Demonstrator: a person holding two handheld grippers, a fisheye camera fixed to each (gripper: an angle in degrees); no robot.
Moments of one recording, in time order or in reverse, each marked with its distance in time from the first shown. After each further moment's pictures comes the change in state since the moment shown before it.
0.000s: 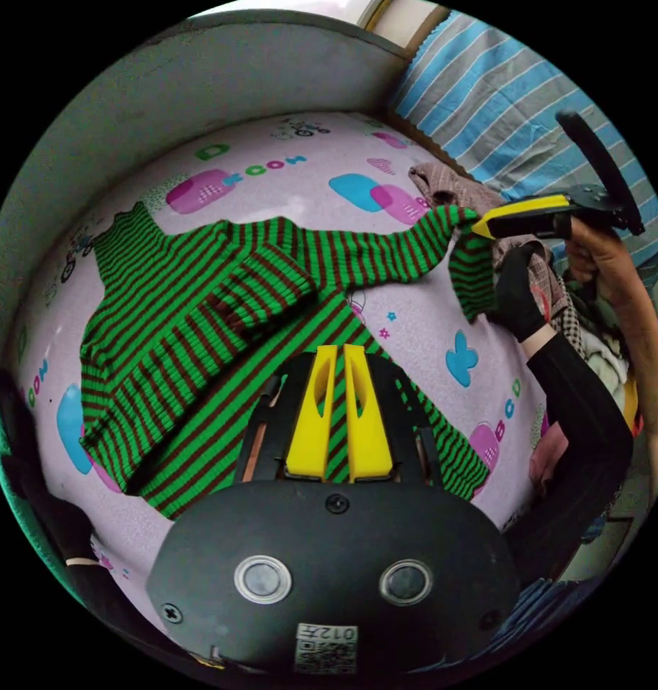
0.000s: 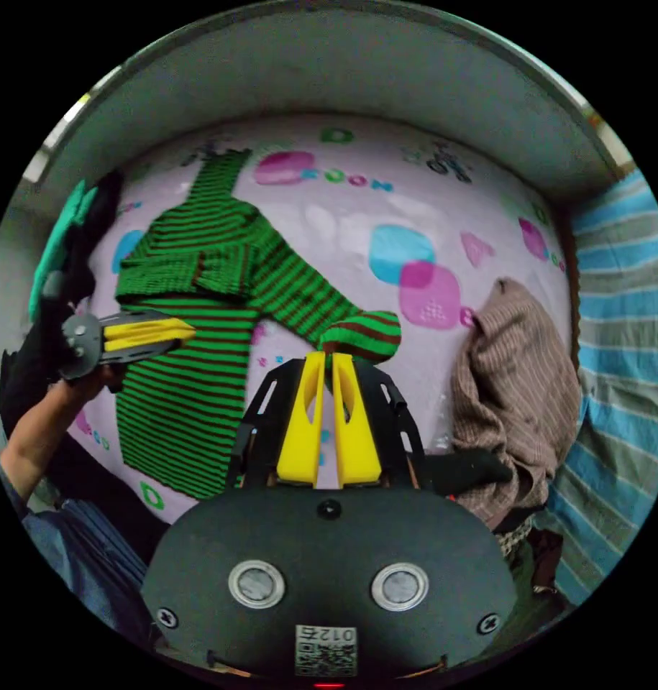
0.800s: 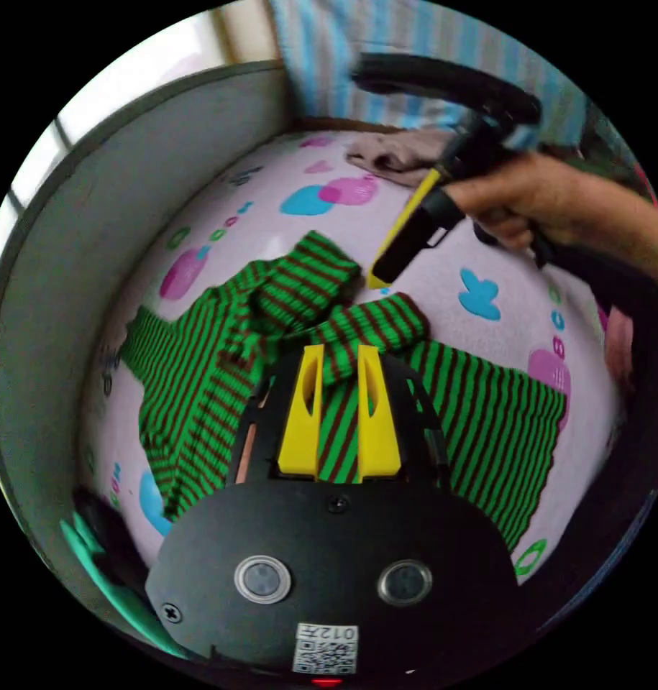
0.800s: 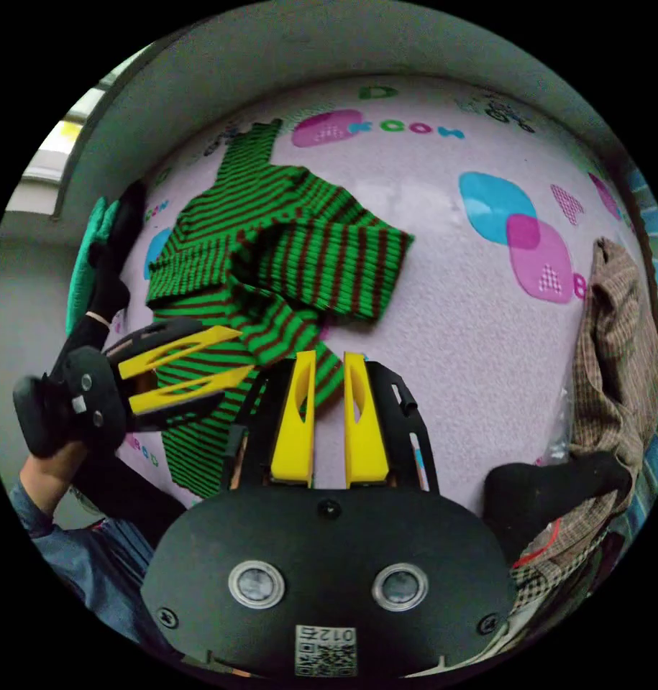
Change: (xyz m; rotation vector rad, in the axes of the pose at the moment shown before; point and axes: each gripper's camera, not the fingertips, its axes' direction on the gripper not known) left arm 0.055 0.053 0.012 0.042 -0.246 0.492; right arm 0.006 0.025 0.108 -0.044 -0.266 0.072
